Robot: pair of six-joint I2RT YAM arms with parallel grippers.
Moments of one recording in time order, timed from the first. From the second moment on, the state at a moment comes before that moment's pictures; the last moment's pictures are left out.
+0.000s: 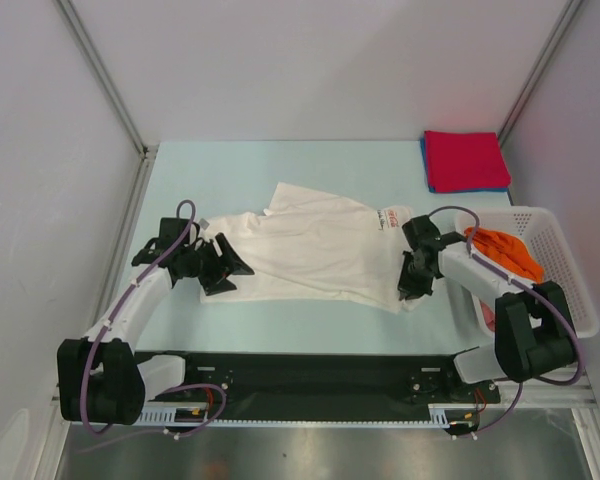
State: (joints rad) left arm -0.06 1.15 0.73 -0.63 0.55 -0.62; right arm 0.29 1.41 0.82 -0.75 -0.02 0.58
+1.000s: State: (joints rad) left arm -0.06 1.11 0.73 -0.64 0.53 -0.62; right arm 0.02 1.76 1.22 -0.82 -0.39 0.51
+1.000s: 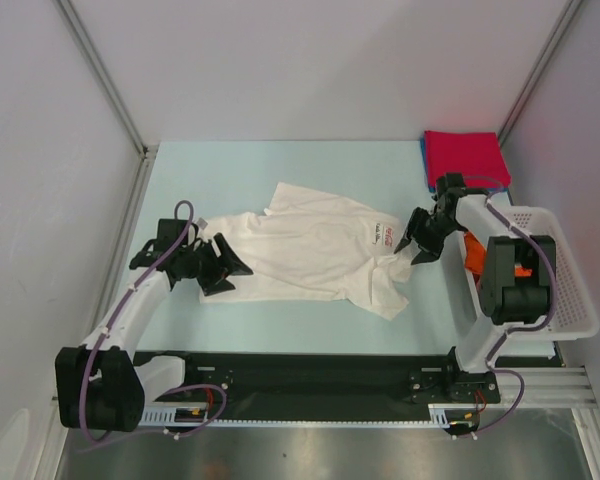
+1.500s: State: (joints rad) left arm -0.04 1.17 0.77 -0.65 0.45 -0.60; right arm 0.64 1.62 1.27 -1.13 0.24 0.82
